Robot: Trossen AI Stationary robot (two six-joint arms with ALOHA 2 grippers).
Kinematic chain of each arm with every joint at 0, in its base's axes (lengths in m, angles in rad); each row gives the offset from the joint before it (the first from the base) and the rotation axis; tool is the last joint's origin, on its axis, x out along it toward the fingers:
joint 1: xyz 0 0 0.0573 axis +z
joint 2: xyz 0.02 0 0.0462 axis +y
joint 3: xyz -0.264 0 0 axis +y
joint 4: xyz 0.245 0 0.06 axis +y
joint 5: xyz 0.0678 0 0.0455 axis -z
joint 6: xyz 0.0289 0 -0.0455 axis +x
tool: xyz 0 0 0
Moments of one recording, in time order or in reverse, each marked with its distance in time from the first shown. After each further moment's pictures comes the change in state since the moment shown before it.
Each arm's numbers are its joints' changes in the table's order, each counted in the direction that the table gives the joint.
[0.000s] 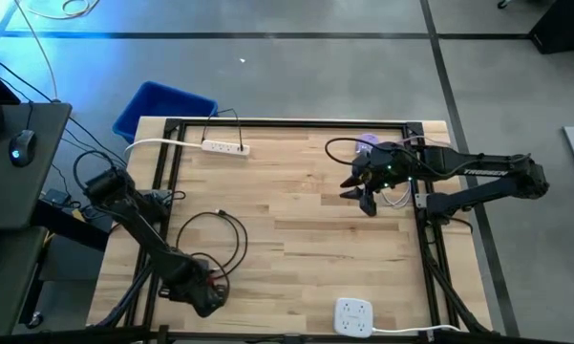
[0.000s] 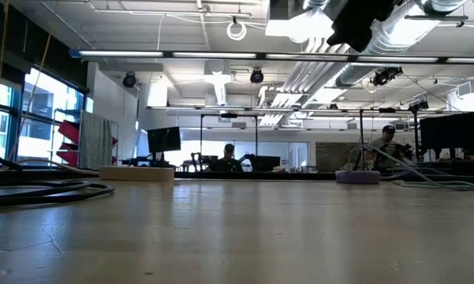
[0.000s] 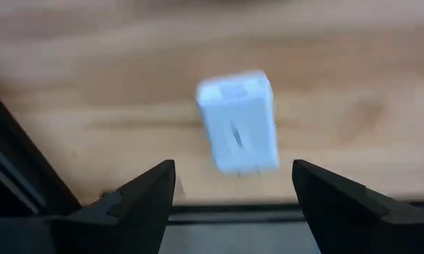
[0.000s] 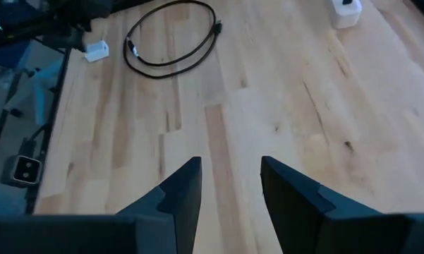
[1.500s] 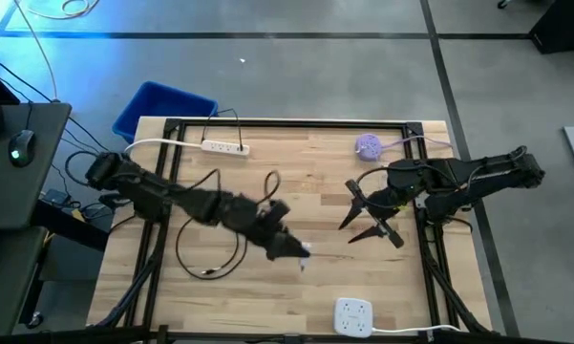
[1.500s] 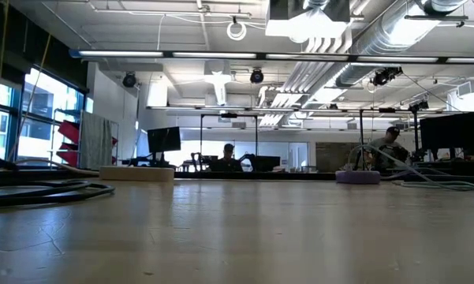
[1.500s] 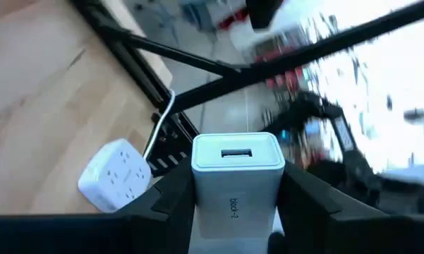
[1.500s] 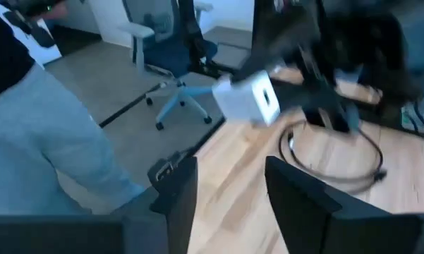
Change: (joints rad) left arm 0.545 -0.102 -0.235 -0.855 -0.160 1.240; right arm 0.270 0.028 -0.105 -0.274 -0.277 -0.320
